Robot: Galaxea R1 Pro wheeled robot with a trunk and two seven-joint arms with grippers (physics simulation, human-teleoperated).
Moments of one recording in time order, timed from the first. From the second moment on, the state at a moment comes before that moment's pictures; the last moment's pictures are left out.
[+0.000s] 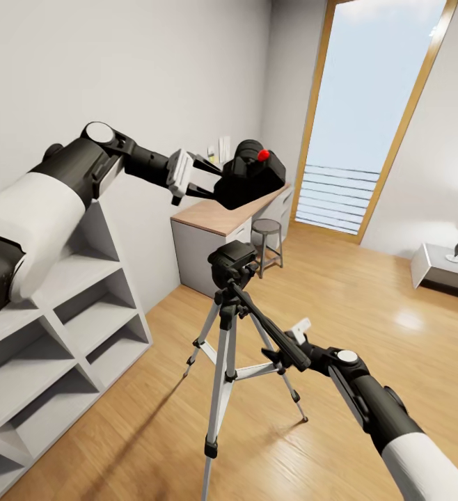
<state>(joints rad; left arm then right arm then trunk) -1.81 0.06 -0.51 -0.38 0.01 -0.29 -1.45 -0.61 -0.15 0.21 -0.99 -0.01 0.26 0.60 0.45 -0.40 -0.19</state>
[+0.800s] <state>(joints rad) -1.82 0.07 -0.51 -0.39 0.01 -0.29 -1.46 -0.72 -0.09 0.21 -0.74 0.00 0.12 0.52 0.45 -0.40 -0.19</state>
